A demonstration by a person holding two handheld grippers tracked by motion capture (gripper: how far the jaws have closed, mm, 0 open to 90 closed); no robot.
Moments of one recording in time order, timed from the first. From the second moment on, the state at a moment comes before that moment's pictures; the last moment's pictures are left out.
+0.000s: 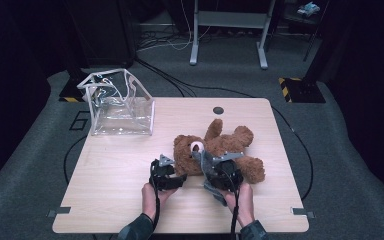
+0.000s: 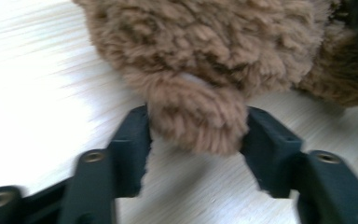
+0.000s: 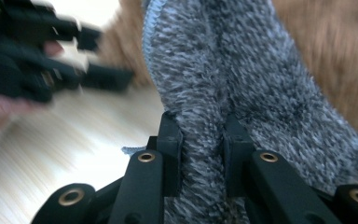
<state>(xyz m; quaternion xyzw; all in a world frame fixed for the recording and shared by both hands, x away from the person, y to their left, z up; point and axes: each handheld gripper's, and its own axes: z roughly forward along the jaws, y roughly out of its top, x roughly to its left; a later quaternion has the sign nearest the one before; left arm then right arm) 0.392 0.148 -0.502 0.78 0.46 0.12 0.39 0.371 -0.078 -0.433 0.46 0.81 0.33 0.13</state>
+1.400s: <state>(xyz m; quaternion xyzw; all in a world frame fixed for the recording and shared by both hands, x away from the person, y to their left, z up) 0.383 0.199 -0.529 0.78 0.47 0.16 0.39 0.377 -0.022 -0.447 0.39 0.85 0.33 0.11</state>
